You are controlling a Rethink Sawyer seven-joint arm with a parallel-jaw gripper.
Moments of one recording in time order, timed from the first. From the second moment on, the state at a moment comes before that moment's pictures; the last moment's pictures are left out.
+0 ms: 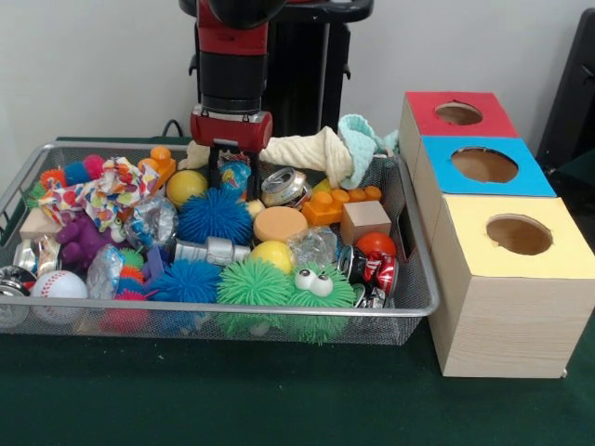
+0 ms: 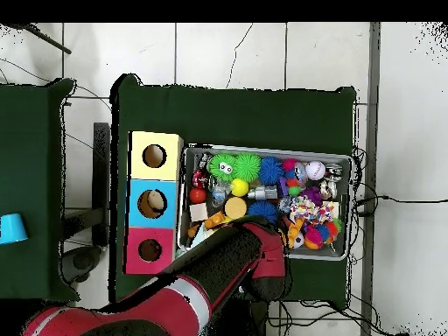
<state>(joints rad) 0.21 -0.13 -0.62 1.52 -1.41 -0.52 3.74</state>
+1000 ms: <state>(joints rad) 0.23 -0.16 -0.58 1.52 -1.47 -0.52 3.74</state>
